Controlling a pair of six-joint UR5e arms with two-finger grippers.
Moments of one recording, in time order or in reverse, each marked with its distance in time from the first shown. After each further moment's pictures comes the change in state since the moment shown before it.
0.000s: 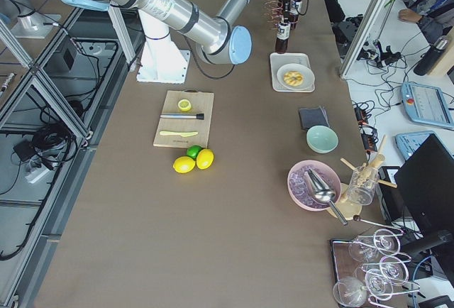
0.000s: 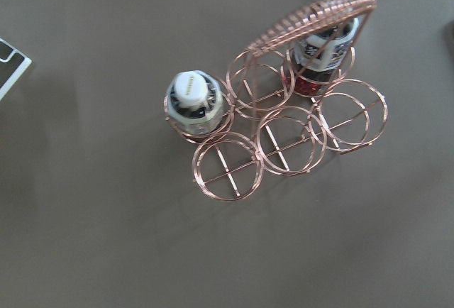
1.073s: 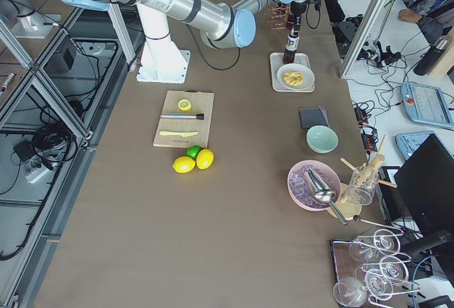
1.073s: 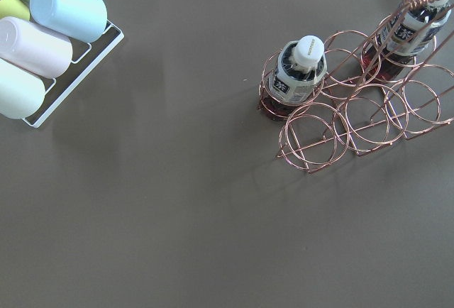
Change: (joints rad) left arm -0.166 0.154 -0.033 -0.024 -0.044 0.112; right arm 0.013 0.133 -0.443 0.257 0.029 -0.057
